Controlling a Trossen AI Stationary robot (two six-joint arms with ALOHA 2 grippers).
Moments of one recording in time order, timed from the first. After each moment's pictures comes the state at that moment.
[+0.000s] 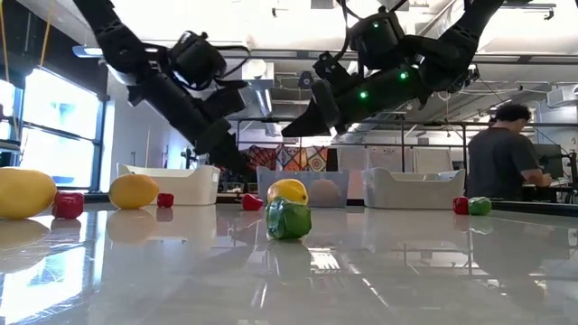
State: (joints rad) left arm 0.30 1.57 0.64 0.25 -0.09 0.12; right arm -0.16 1.74 0.80 0.62 0.10 -0.07
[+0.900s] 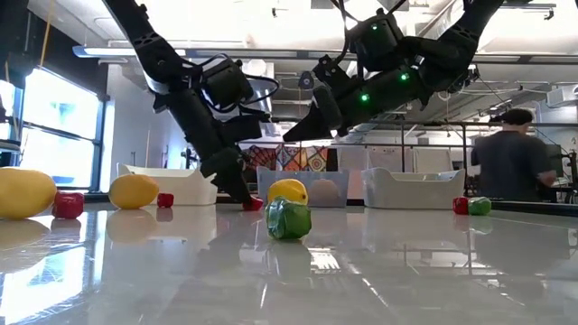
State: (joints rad) left arm 0.33 1.75 0.82 0.01 -0.05 0.22; right arm -0.16 1.75 0.80 0.59 0.10 -0.09
